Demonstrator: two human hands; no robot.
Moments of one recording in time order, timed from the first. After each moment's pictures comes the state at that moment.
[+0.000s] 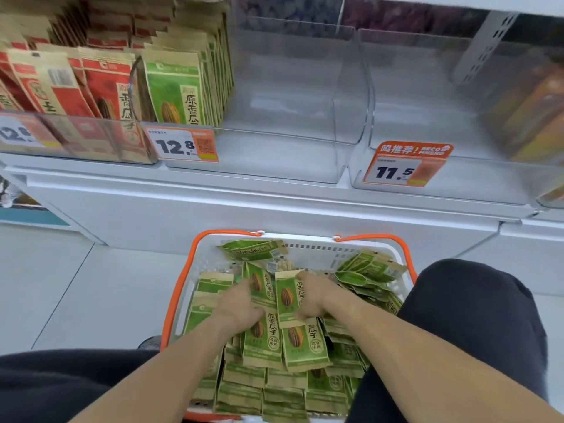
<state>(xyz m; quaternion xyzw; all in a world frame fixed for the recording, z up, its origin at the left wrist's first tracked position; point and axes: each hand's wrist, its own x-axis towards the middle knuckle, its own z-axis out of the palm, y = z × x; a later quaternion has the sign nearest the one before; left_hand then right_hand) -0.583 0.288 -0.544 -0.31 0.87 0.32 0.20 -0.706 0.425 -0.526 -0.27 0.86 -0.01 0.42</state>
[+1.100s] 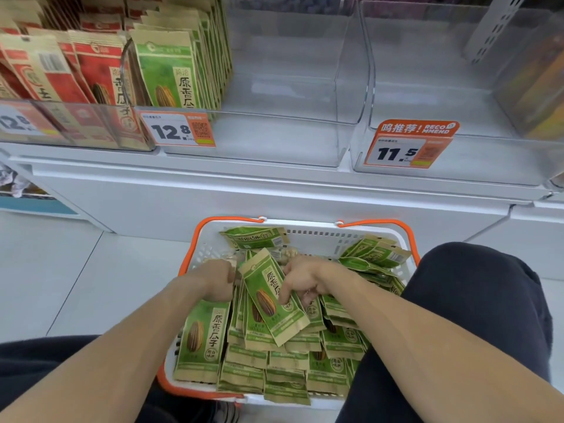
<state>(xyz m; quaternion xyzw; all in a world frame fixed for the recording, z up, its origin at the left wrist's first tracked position) -0.581 0.236 -0.510 -0.25 0.88 0.20 0.34 -0.704 0.402 -0.503 -0.15 0.77 -0.16 0.60</state>
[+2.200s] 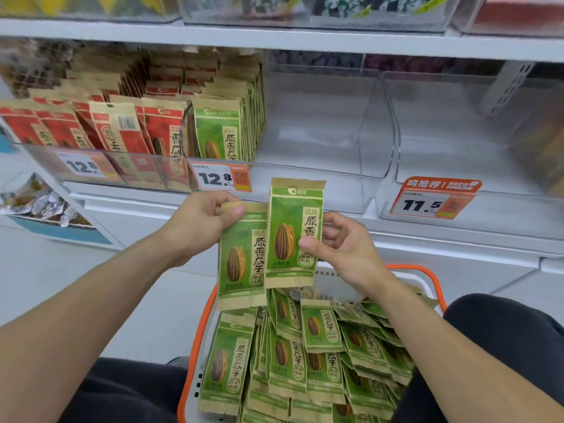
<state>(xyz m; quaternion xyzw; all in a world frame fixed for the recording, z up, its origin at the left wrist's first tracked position) -0.597 0.191 -0.333 -0.27 0.79 0.55 -0.06 -0.723 0.400 -0.393 -0.26 0.62 -0.66 0.33</state>
